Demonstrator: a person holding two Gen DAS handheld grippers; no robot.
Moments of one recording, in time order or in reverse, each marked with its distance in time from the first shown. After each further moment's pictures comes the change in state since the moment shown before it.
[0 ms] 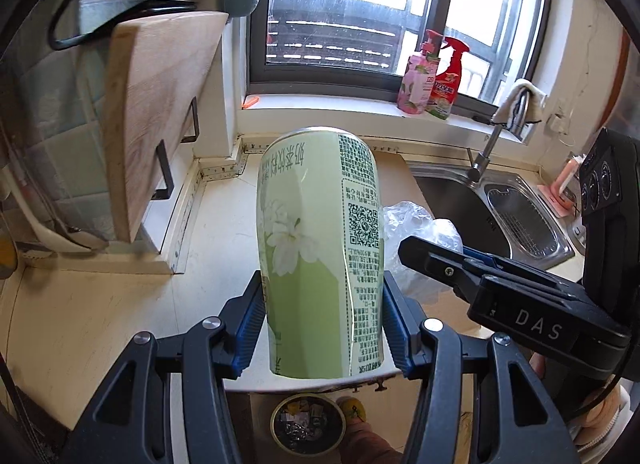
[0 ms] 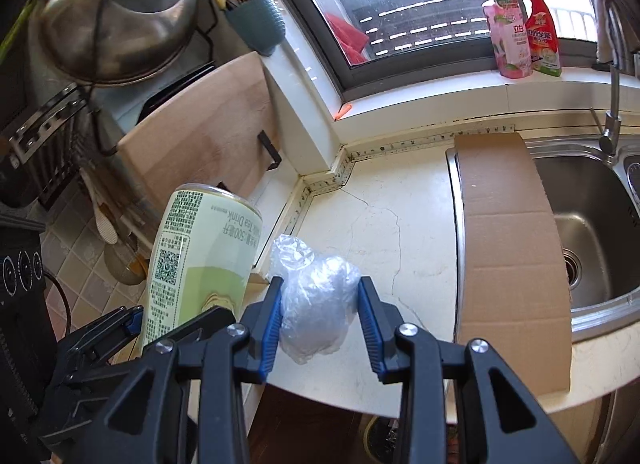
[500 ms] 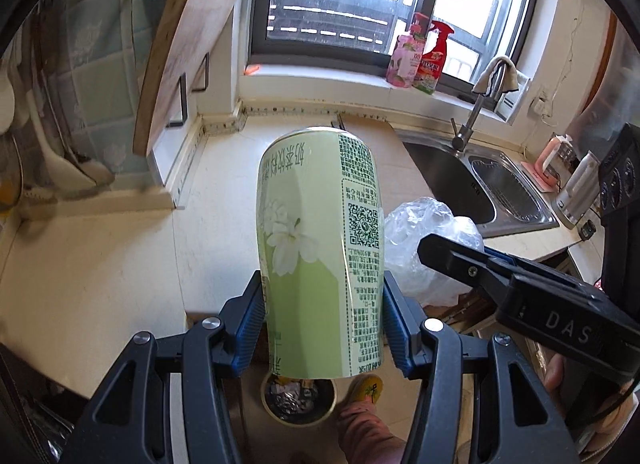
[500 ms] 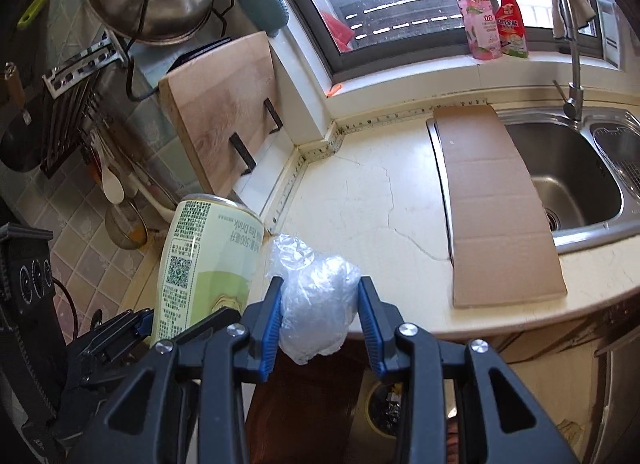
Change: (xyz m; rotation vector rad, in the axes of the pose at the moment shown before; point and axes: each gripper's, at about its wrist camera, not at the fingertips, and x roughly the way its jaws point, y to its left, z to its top) left arm -0.031 0.018 -0.100 -0.022 0.050 -0.060; right arm -0.036 0.034 -0.092 0.019 0.023 -0.090
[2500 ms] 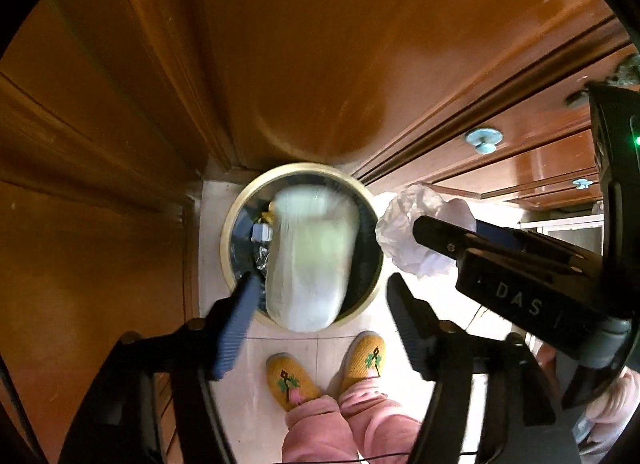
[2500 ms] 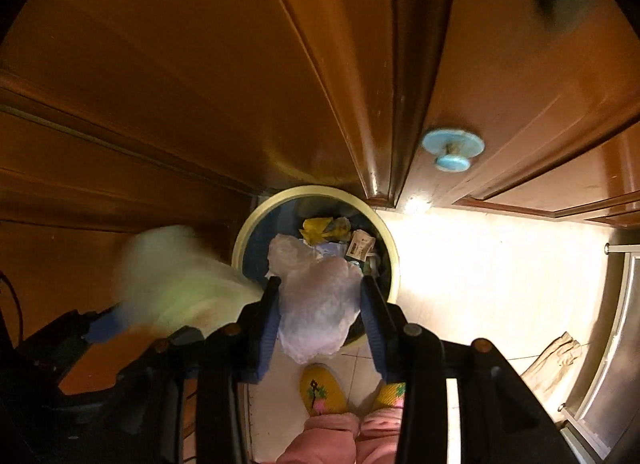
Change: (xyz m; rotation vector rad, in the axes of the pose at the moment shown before) left arm 0.398 0.079 -0.329 -0.203 0.590 0.043; right arm 0.366 -0.203 -0.296 0.047 0.643 -0.202
